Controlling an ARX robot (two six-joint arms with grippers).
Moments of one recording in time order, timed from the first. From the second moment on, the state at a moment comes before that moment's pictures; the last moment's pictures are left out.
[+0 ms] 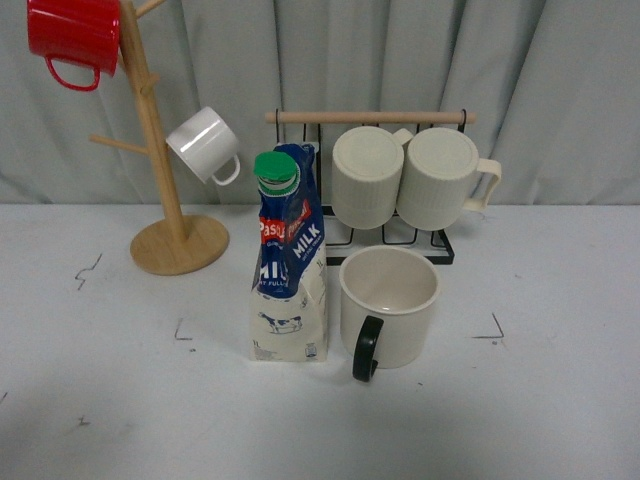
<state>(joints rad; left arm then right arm) 0.00 0.01 0.01 0.00 0.00 -0.01 0.00 0.00 0.01 0.00 0.00 0.00</state>
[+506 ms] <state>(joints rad) 0.00 0.01 0.01 0.00 0.00 -0.01 0.00 0.00 0.01 0.00 0.00 0.00</state>
